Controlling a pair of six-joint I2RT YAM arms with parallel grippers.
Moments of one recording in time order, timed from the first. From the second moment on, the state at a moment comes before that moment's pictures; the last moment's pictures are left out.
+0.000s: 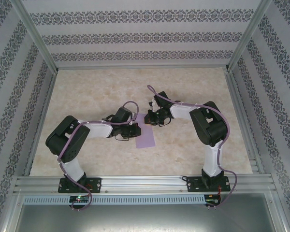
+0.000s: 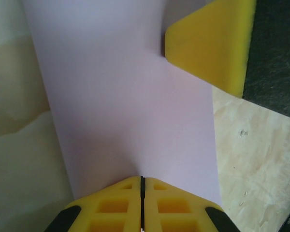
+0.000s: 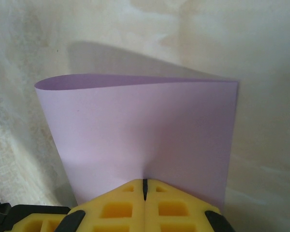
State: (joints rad) left arm -0.57 1.75 0.79 0.01 0.42 -0.73; right arm 0.50 2.00 1.16 -0.28 -0.56 0.59
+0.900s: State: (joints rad) left arm -0.58 1.75 0.76 0.08 0.42 -0.73; right arm 0.58 1.64 0.85 -0.38 -0.51 0.60
